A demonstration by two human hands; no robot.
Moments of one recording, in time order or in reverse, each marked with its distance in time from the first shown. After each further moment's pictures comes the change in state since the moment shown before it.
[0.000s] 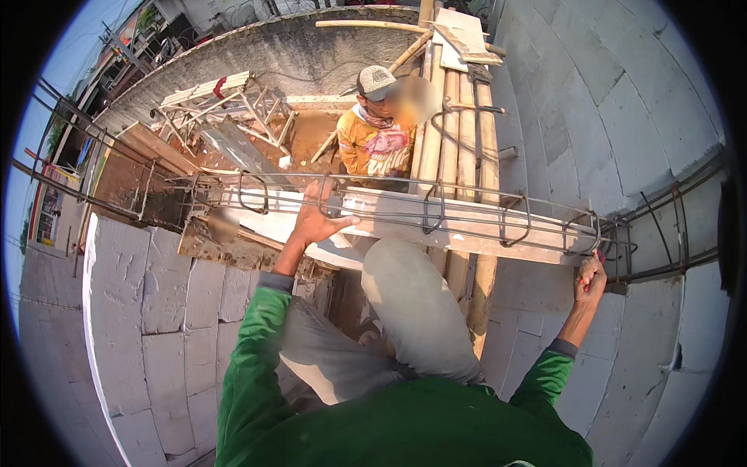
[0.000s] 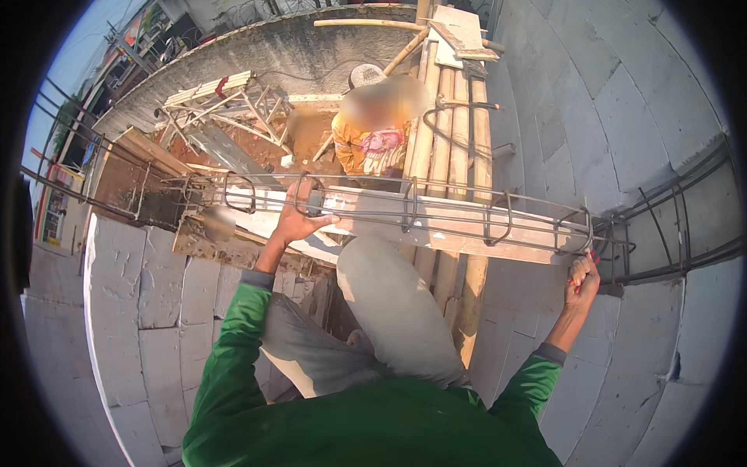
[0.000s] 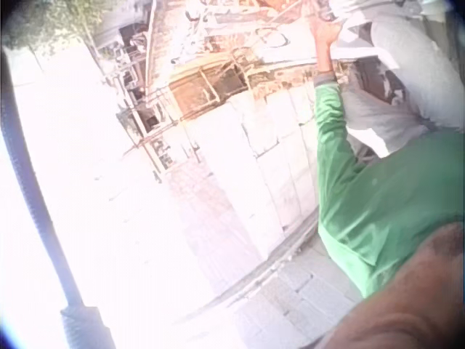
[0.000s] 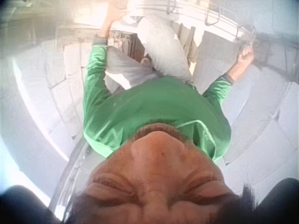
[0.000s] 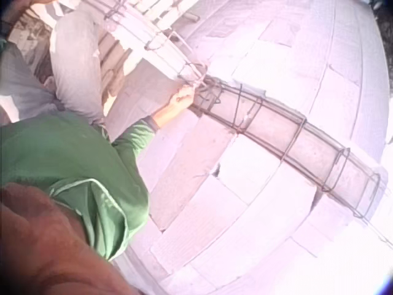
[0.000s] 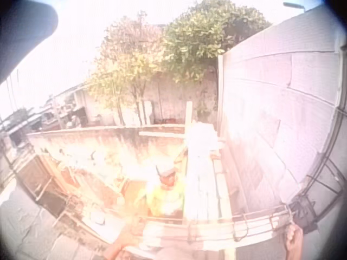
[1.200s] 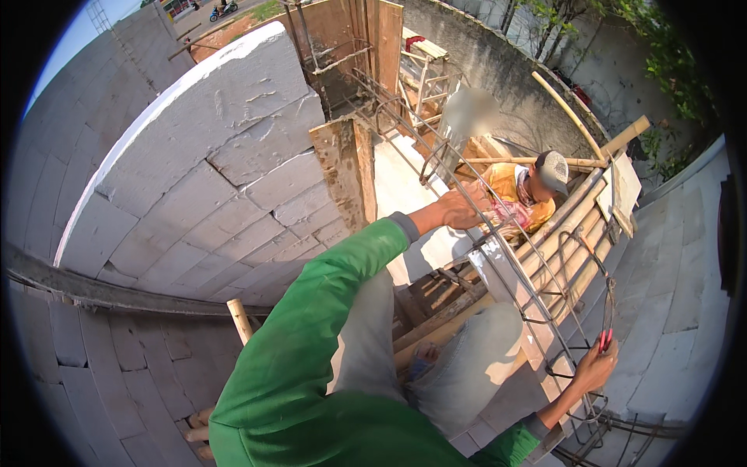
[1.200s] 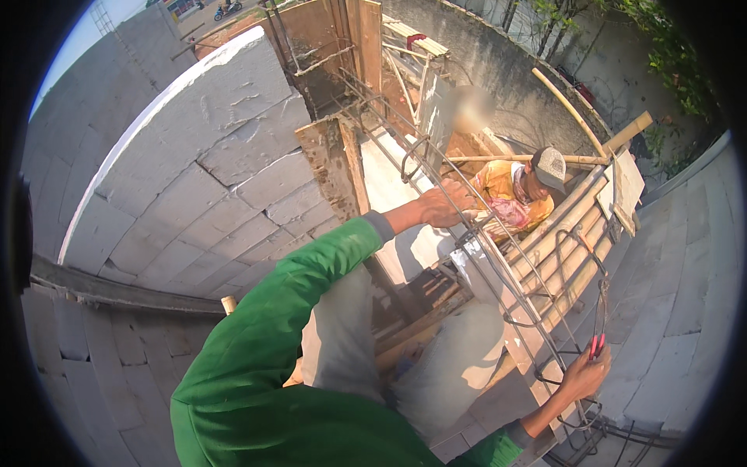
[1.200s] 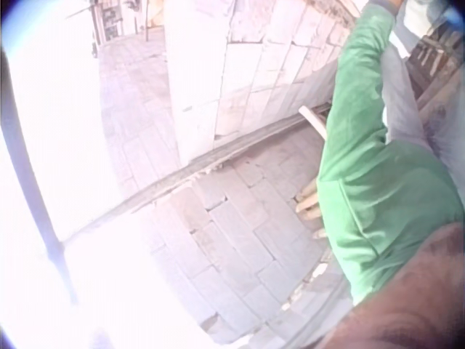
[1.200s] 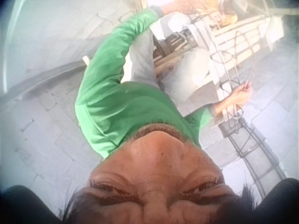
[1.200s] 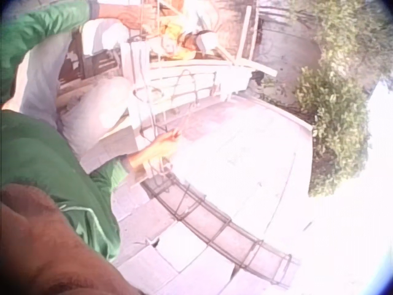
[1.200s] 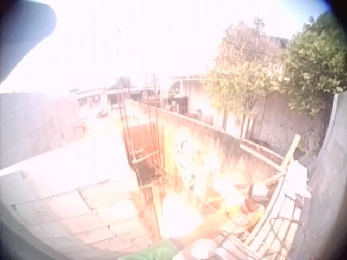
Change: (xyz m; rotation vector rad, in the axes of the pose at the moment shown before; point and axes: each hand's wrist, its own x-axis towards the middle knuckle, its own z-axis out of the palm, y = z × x) left_hand 0.011 -0.036 -0.020 0.191 0.276 0.155; right_hand 0.011 0.195 0.229 -2.228 -0.196 -1.119
